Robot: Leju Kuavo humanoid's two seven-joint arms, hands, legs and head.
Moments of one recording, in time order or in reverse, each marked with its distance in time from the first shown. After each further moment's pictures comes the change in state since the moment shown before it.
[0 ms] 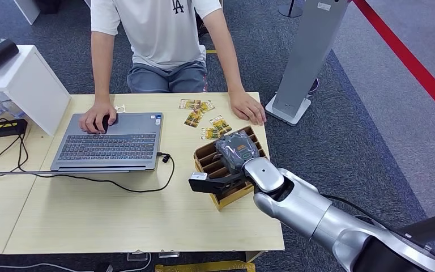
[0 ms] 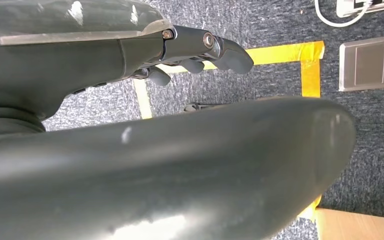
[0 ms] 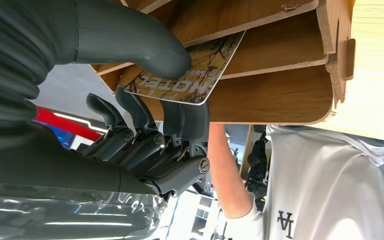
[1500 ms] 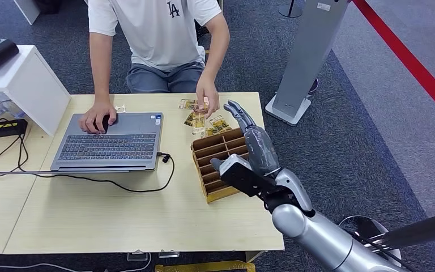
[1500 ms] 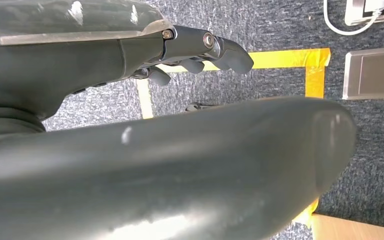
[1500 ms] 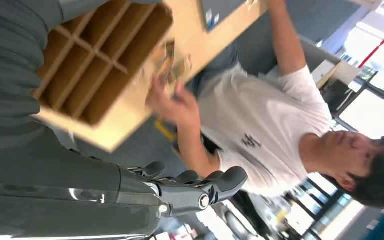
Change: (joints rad) left arm 0.022 0.001 0.000 0.000 0.050 0.012 -0.020; right arm 0.277 -0.083 -0.276 -0.417 -0.599 -0.392 -0.328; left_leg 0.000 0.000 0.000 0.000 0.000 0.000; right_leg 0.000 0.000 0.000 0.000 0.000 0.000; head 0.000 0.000
